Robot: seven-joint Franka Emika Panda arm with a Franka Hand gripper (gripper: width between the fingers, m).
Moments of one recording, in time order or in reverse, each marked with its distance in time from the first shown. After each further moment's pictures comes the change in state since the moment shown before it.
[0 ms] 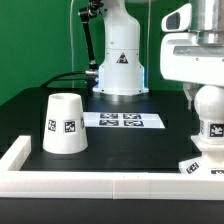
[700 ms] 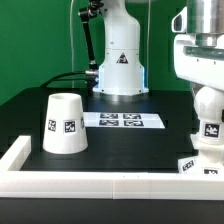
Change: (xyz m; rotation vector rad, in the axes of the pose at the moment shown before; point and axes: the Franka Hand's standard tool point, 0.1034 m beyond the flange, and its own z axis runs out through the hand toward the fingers) arm -0.002 0.003 0.001 -0.015 -0.030 0.248
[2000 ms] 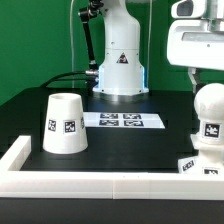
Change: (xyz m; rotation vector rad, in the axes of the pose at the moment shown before) arm -0.031 0.025 -0.018 -0.044 0.013 -0.508
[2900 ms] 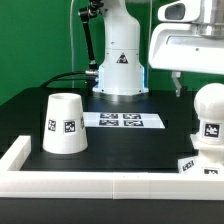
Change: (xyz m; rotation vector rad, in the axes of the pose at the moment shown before) arm 0.007 0.031 0.012 -0.058 0.005 -0.512
